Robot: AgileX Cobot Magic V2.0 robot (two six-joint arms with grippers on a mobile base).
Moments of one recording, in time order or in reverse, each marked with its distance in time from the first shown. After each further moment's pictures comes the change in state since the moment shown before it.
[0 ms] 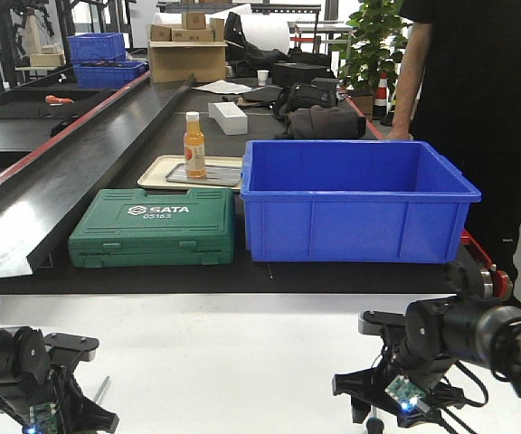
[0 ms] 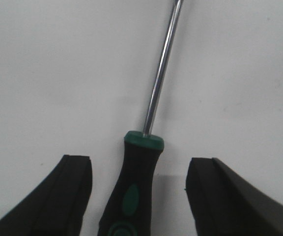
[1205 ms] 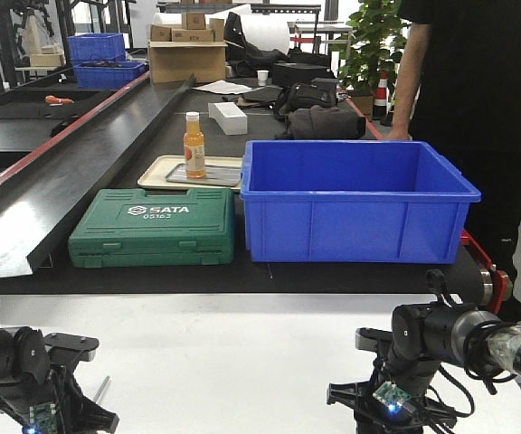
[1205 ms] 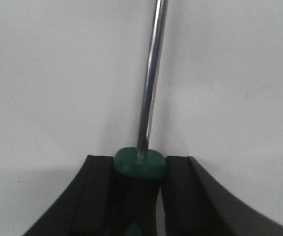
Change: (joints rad) left arm 0.000 0.000 0.000 0.000 -0.006 0.000; right arm 0.000 0.122 -0.104 0.051 0.114 0.033
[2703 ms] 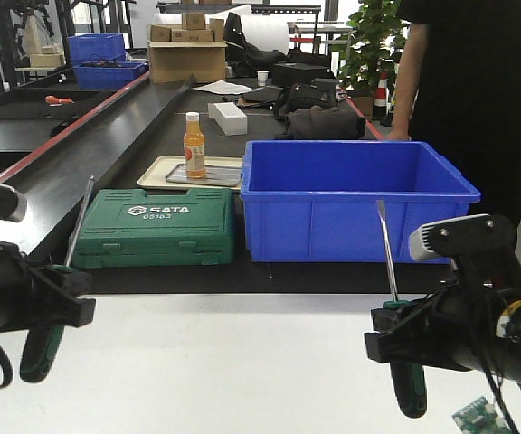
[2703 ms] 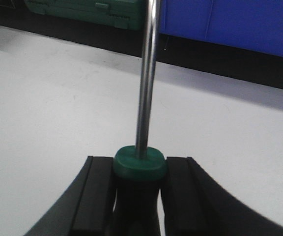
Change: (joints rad) left arm -0.157 -0.852 0.318 -0.069 -0.280 0.045; right arm 0.116 -0.970 0.585 0.037 -0.499 -0.366
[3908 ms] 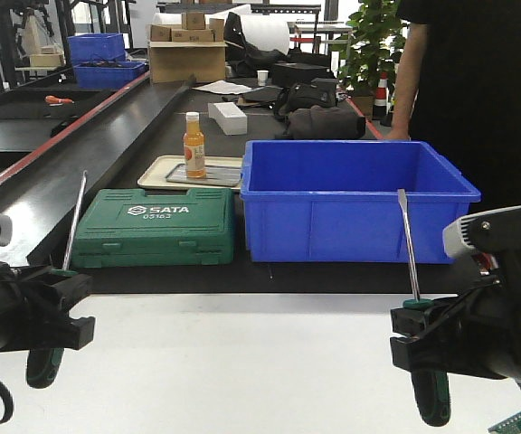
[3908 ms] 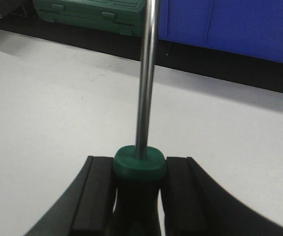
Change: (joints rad) left arm -0.033 -0.065 0.137 -0.001 -0.227 -0.002; right arm 0.000 -0.099 0.006 0.001 0.090 -0.001
